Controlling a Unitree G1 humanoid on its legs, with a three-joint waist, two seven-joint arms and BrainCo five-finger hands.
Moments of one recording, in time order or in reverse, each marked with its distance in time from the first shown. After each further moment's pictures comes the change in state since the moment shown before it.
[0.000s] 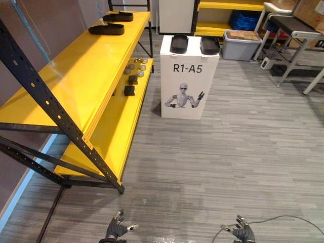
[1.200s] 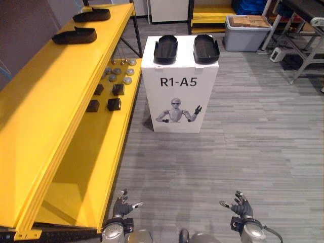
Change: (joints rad) left arm -0.120 -0.071 -0.007 -0.077 -0.019 0.005 0.062; right arm -0.136 -0.036 0.097 -0.071 0.041 0.002 -0.050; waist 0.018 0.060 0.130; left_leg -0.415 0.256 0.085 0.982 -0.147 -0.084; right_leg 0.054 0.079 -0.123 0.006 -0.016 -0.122
